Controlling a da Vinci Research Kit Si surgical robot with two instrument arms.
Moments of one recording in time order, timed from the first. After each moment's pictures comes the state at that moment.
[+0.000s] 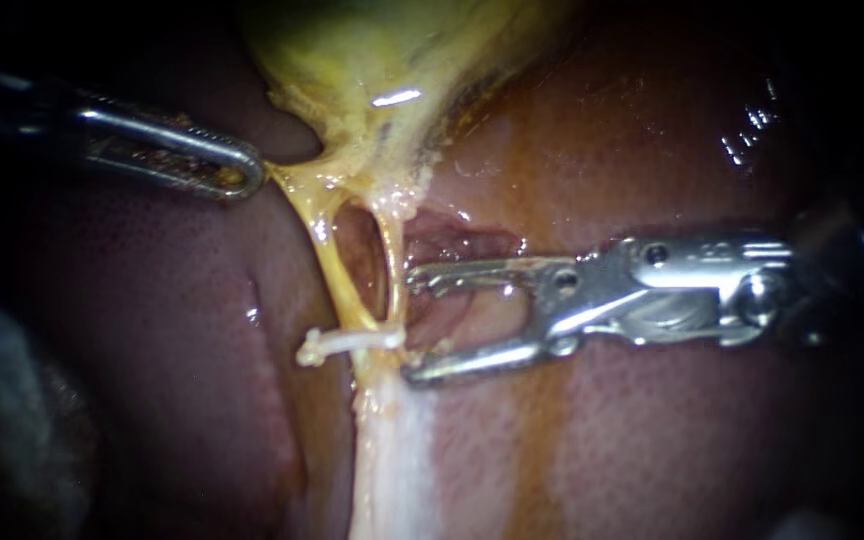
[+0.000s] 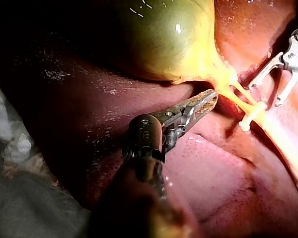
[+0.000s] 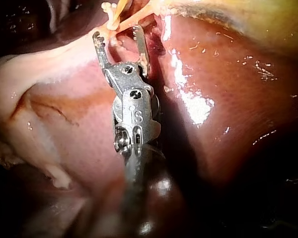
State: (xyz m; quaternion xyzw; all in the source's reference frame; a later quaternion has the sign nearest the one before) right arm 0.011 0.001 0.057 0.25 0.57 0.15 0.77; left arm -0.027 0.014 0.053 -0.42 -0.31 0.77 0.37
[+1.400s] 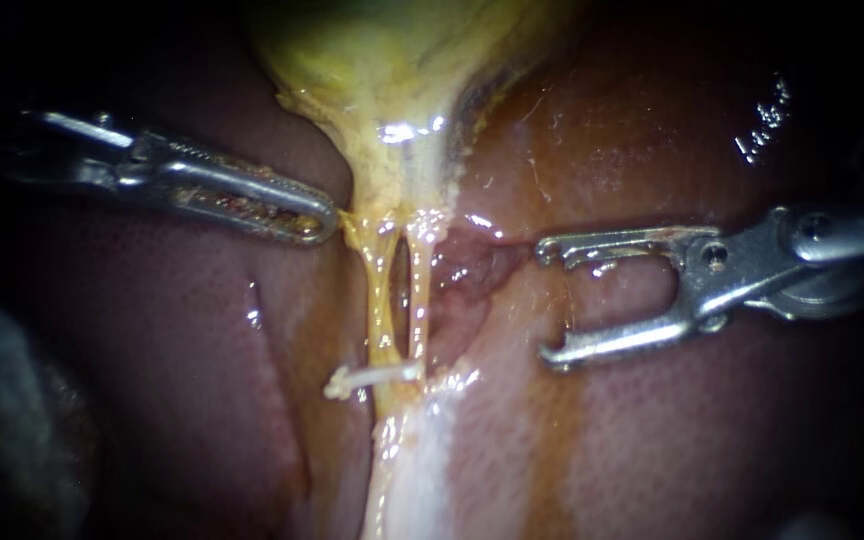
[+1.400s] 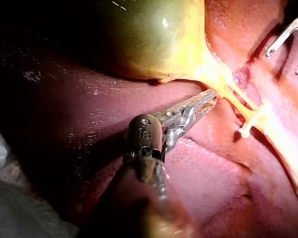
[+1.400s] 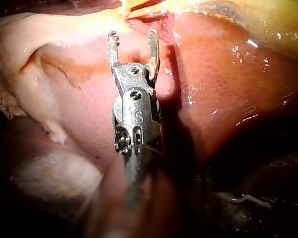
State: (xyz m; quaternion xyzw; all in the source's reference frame) right arm 0.004 0.003 0.053 0.24 0.53 0.11 0.80; left arm -0.032 0.011 0.059 -0.42 -0.32 0.77 0.37
